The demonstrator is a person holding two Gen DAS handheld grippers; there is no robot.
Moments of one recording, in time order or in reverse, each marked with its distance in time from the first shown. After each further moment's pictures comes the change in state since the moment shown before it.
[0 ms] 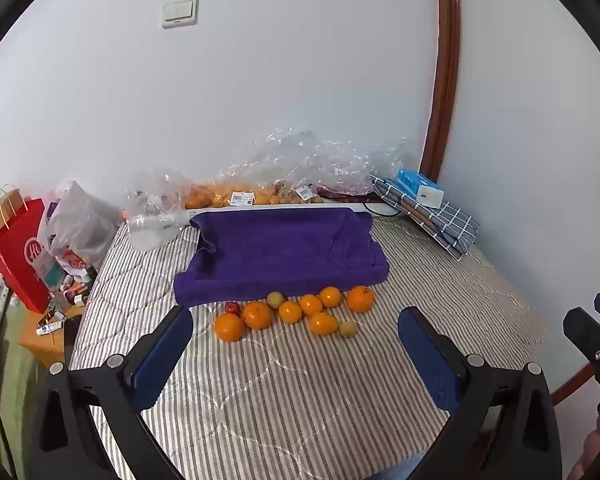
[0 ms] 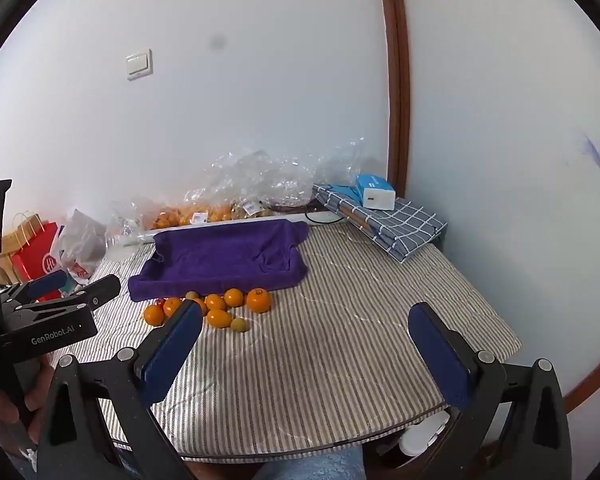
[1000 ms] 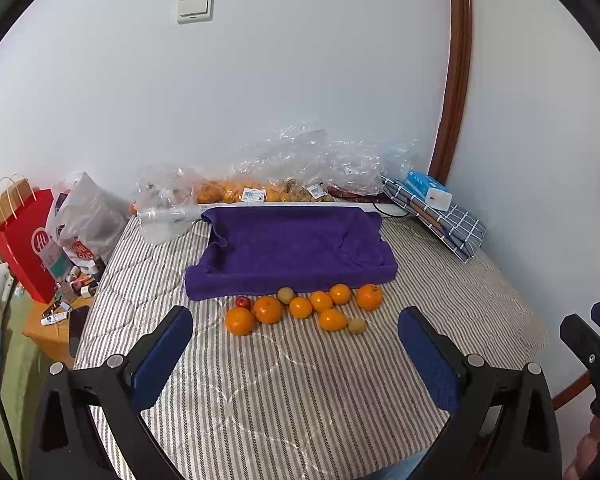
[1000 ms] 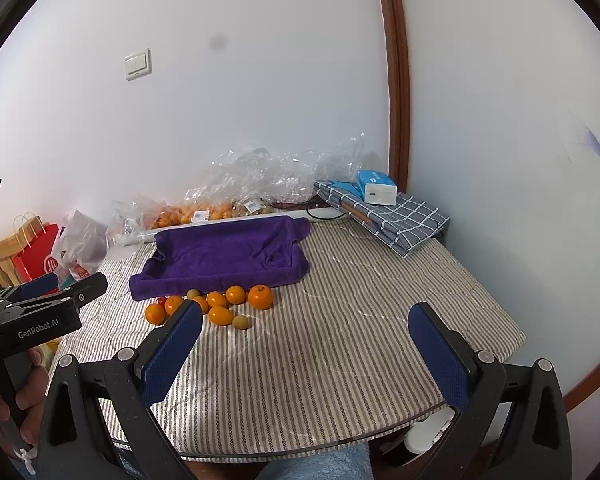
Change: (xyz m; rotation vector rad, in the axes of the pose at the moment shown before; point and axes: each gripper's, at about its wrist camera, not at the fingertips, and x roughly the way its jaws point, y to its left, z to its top) left arm -0.006 0.011 -0.004 -0.023 0.001 0.018; right arm 0.007 0.000 -0.012 0.009 -0.003 0.004
